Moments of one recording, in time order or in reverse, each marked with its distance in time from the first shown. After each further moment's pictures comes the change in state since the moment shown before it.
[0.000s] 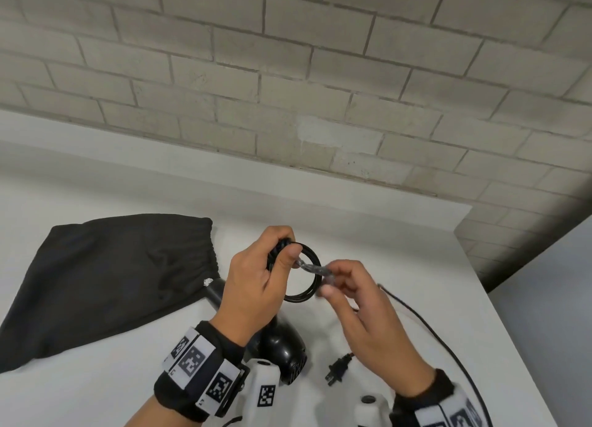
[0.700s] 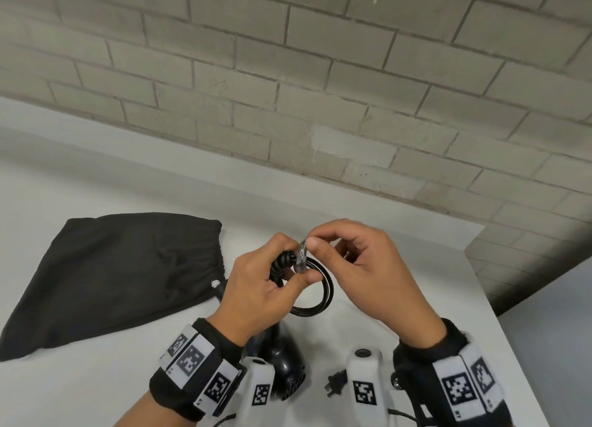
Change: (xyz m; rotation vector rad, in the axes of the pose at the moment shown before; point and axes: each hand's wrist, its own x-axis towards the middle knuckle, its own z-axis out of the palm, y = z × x) left_hand 0.003 -0.004 -0.007 -0.068 -0.013 0.048; right_hand 0.067 -0.053 -0.019 0.016 -0.072 -0.093
